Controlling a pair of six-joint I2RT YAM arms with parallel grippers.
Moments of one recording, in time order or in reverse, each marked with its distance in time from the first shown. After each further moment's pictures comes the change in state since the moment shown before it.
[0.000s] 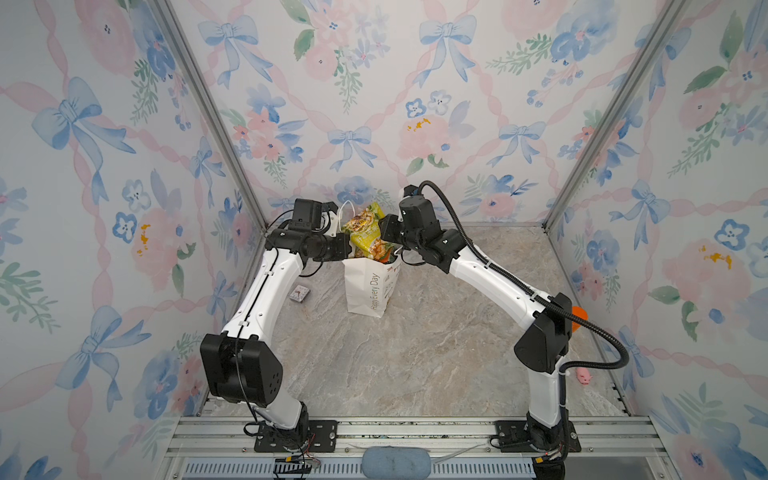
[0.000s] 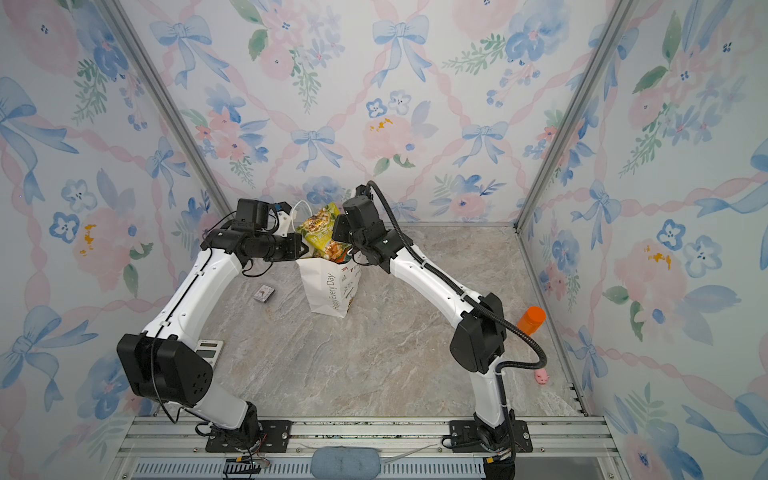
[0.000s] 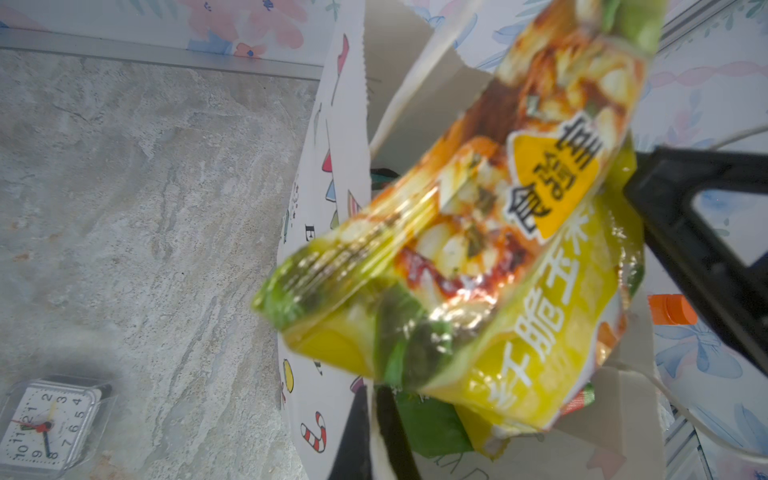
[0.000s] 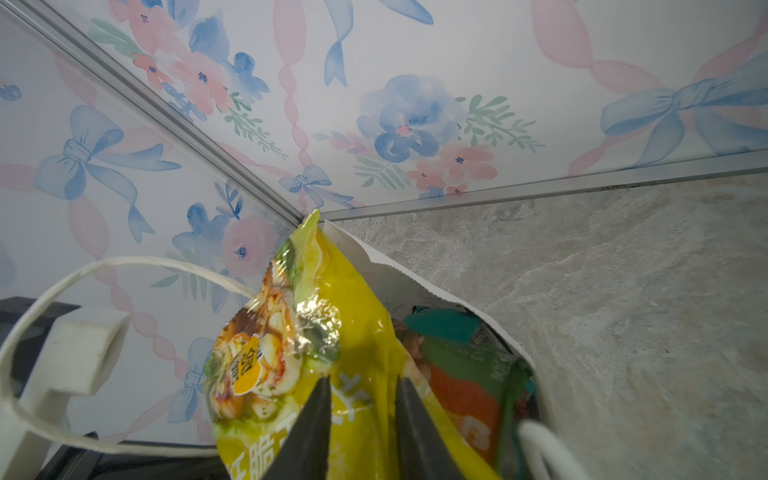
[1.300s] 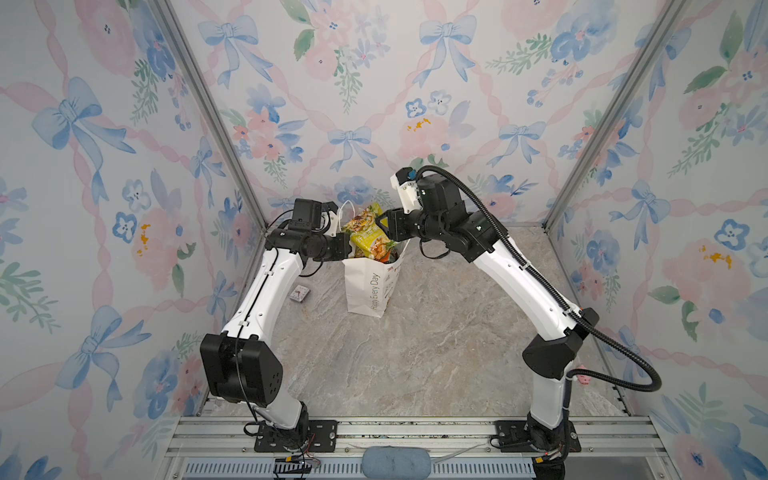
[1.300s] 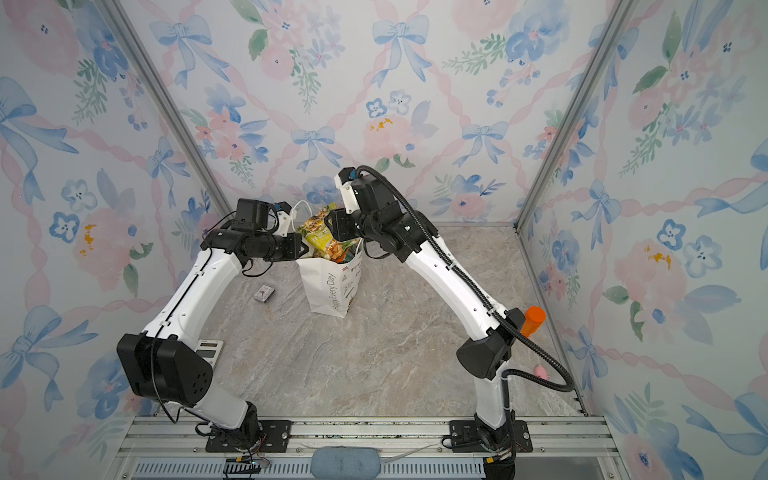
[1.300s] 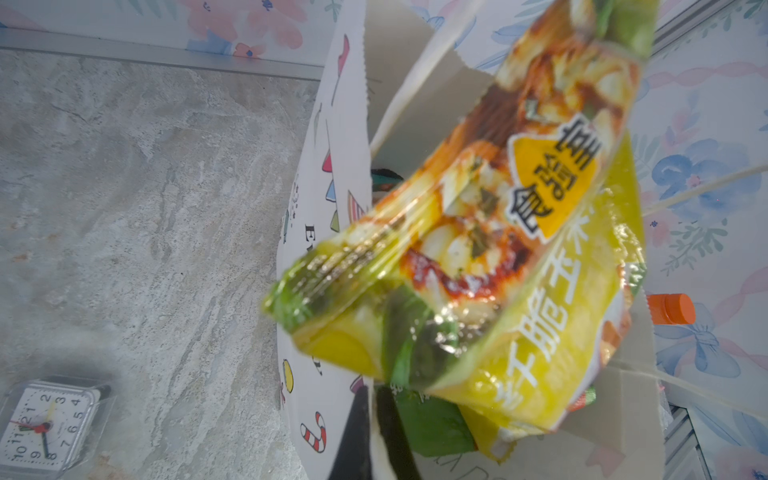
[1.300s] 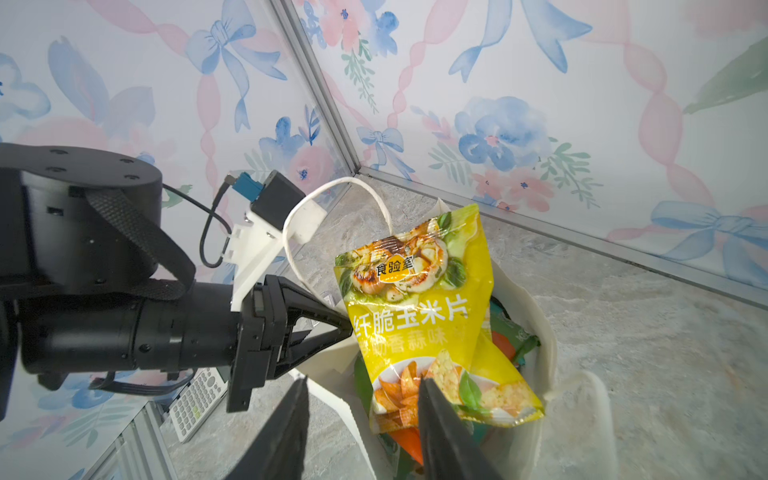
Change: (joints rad) left arm 0.000 0.000 0.000 0.000 0.003 0.000; right arm 0.016 -0.028 0.334 -0.404 -0.210 -0.355
